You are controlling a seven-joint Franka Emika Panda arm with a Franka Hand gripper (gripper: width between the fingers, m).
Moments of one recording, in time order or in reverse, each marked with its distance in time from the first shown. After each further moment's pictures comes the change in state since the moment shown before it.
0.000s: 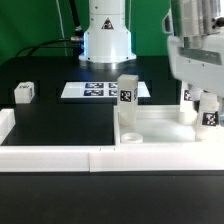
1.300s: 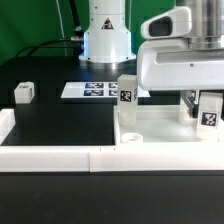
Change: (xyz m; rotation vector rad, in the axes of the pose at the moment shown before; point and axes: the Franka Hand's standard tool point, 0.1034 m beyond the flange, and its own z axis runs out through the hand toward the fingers) arm -0.005 0.000 -0.001 -0.083 -0.042 -0.793
